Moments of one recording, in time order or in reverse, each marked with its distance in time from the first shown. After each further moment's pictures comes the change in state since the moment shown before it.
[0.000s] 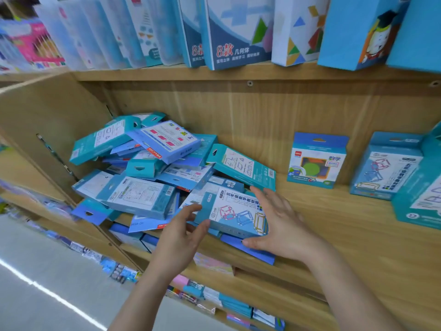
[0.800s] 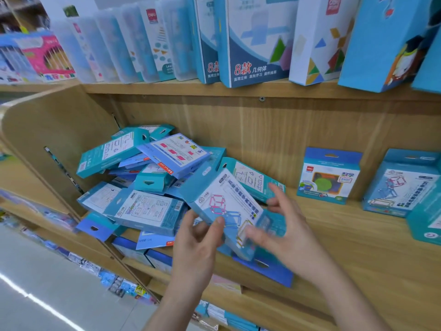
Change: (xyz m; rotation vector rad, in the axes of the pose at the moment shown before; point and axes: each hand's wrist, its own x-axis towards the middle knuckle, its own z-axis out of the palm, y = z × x) left_hand -0.005 0.048 -0.004 -0.735 0.144 -0.008; right_hand 0.001 -0.033 -0.002 0.544 0.346 -0.023
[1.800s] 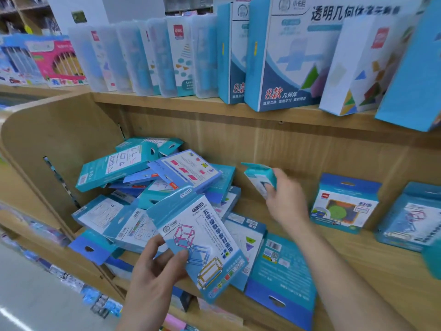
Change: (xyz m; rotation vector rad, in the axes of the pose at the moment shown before) left_hand 0.023 0.004 -0.075 -0.120 0.051 -0.052; right_hand 0.145 -0.001 0.024 -0.494 0.342 -0.052
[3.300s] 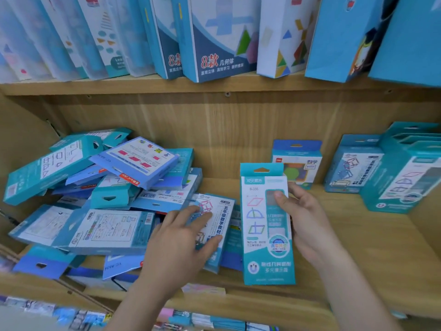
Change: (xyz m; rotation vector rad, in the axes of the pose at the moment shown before) left_hand 0.043 -0.048 0.040 1.435 -0.408 0.627; right_hand -0.113 0.026 -0.085 1.200 -0.084 0.593
